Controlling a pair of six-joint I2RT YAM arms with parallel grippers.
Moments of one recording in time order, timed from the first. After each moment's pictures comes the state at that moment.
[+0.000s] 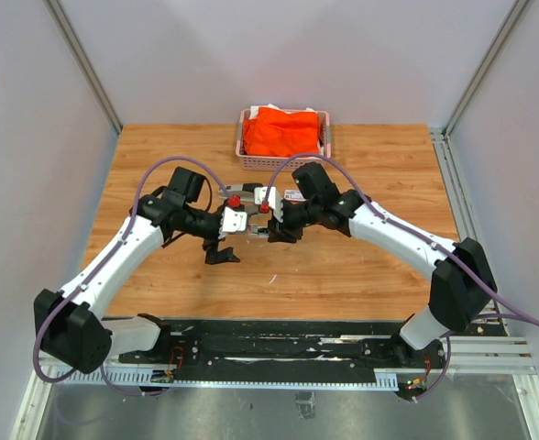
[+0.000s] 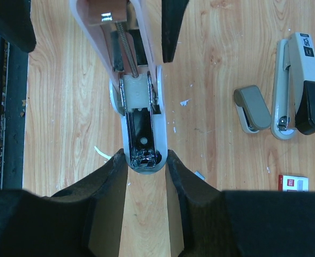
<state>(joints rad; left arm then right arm) -0.39 1.21 1.07 -0.86 0.83 1.11 0.74 1.56 1.23 -0.44 -0.61 -0.63</state>
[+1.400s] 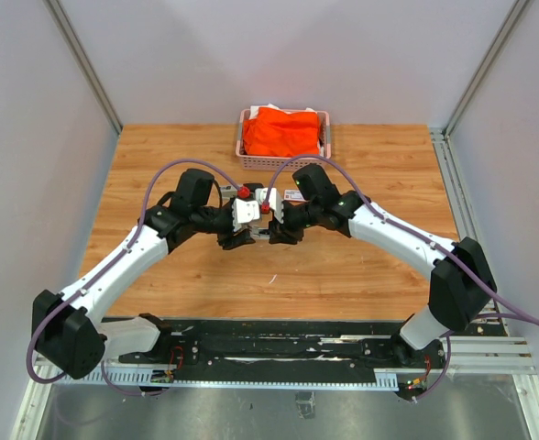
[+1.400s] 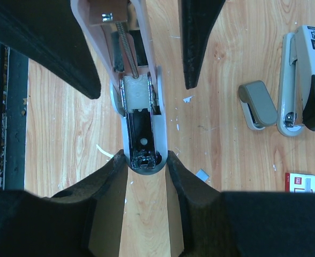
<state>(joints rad) -0.50 1.20 0.98 -0.49 0.66 0.75 0.74 1.56 1.21 -0.44 -0.61 -0.62</state>
